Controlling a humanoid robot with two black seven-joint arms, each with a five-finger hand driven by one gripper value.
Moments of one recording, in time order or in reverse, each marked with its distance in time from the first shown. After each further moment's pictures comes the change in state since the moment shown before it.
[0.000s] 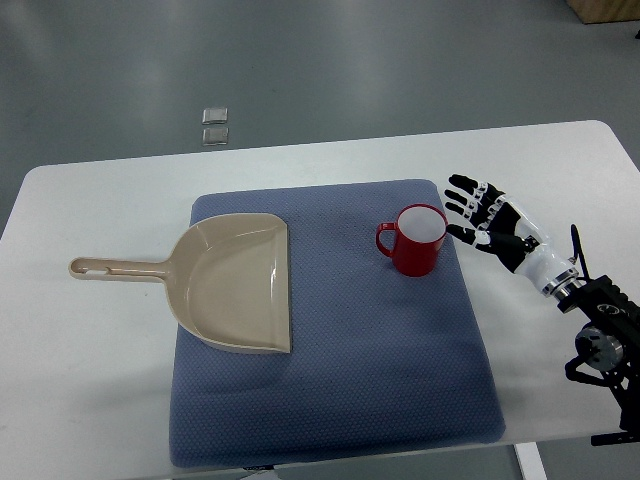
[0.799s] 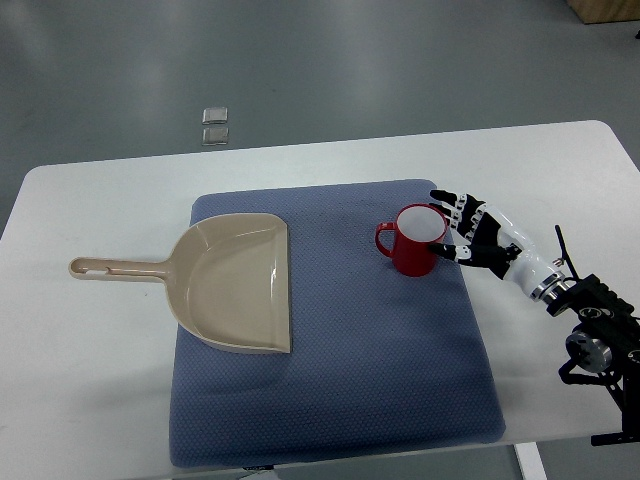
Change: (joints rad) left arm 0.000 0.000 0.000 0.000 0.000 0.000 0.000; right arm 0.015 -0.004 -0.094 0.007 -0.082 -0.083 0.021
